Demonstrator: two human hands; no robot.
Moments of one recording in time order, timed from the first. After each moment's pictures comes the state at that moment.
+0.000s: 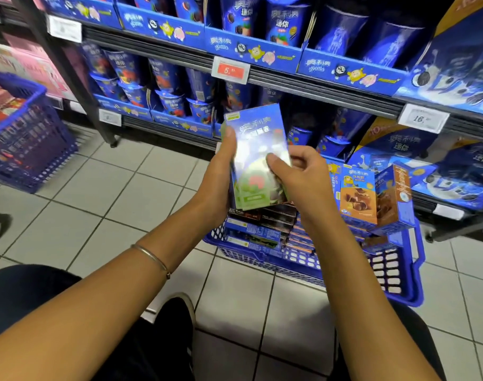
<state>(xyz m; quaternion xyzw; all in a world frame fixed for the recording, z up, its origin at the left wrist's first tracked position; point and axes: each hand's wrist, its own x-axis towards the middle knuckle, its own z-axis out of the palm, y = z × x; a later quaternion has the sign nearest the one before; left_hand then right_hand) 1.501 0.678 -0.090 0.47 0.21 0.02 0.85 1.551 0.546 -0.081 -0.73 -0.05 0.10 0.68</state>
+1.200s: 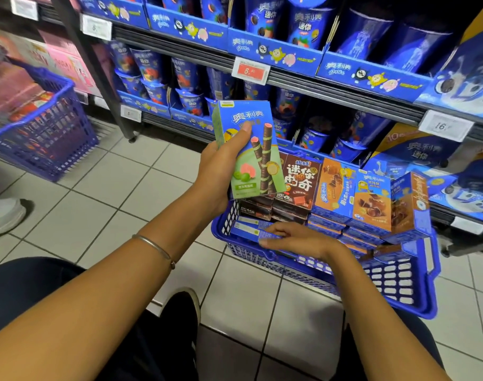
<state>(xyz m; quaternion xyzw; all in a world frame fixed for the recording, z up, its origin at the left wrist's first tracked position) 1.493 0.696 -0.079 0.48 0.28 0.10 0.82 1.560 0.499 -0.190 -0.79 -0.24 0.48 0.28</state>
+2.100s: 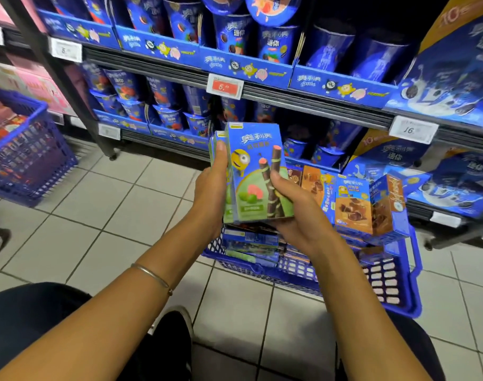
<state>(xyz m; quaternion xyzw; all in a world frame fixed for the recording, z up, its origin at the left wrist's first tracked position) 1.506 0.675 -0.086 0.51 0.31 0.07 0.80 1.555 0.532 -0.100 -0.53 -0.05 0.36 0.76</state>
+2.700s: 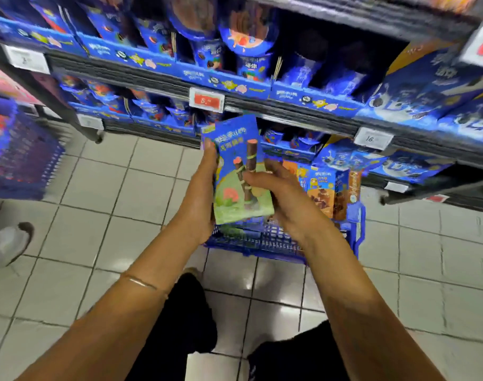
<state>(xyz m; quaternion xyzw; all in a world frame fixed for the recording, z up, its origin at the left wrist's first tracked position) 1.536 0.702 0.059 0.38 0.31 -0.10 0.87 1.591 0.564 0.052 -0.60 0.09 0.39 0.69</state>
